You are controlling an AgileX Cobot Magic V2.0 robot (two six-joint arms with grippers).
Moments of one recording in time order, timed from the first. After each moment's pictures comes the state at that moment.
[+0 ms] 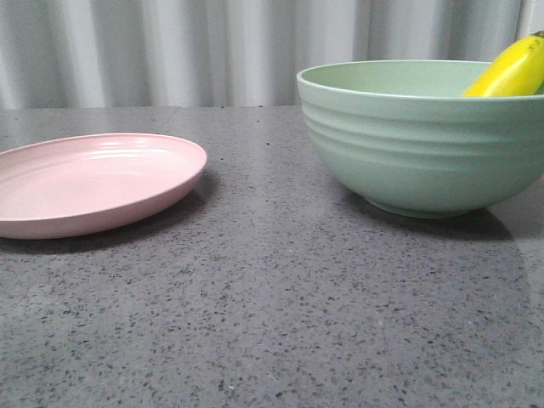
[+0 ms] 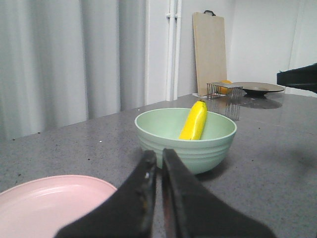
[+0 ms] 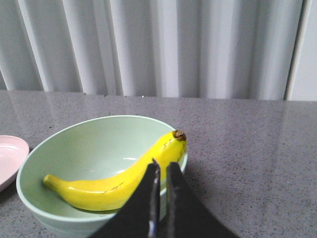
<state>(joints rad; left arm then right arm) -0.83 0.07 -0.28 -0.20 0.18 0.11 0.11 0.26 -0.41 0.15 0.28 -0.12</state>
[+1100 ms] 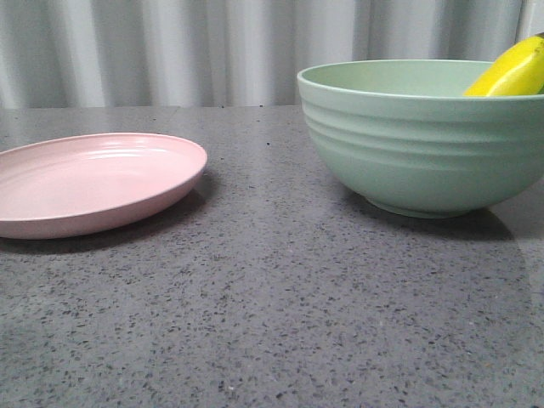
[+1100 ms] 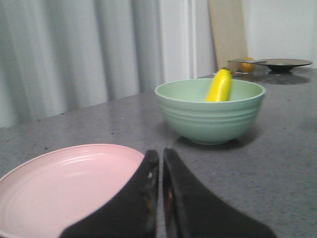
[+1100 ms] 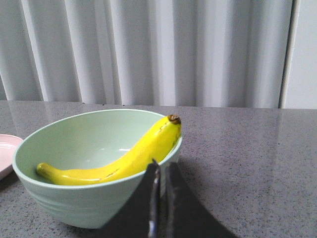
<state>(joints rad) -0.76 0.00 -0.10 -0.10 0.10 0.09 0.11 0.03 -0.23 0.14 0.23 -0.12</state>
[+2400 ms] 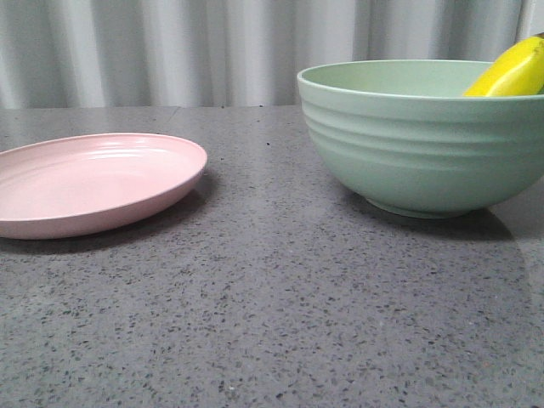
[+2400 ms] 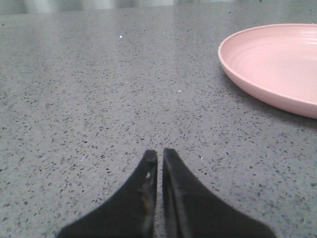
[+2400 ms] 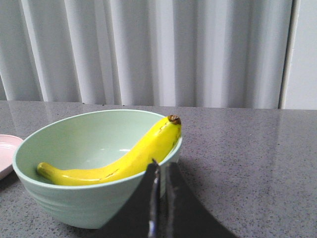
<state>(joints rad) -0.02 0.00 0.00 -0.06 0.32 0.06 0.11 0.03 -0.23 0.14 0.23 -0.12</state>
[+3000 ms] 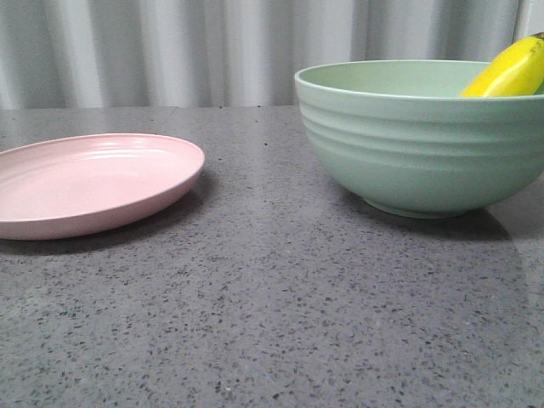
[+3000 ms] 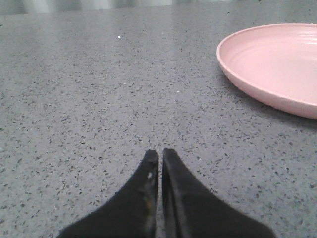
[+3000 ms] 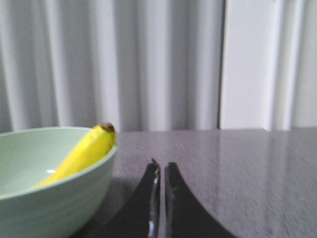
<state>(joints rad) -0.02 0.00 0.00 -0.06 0.32 0.06 -0.09 0.02 0.01 -0.02 -0.11 0.02</state>
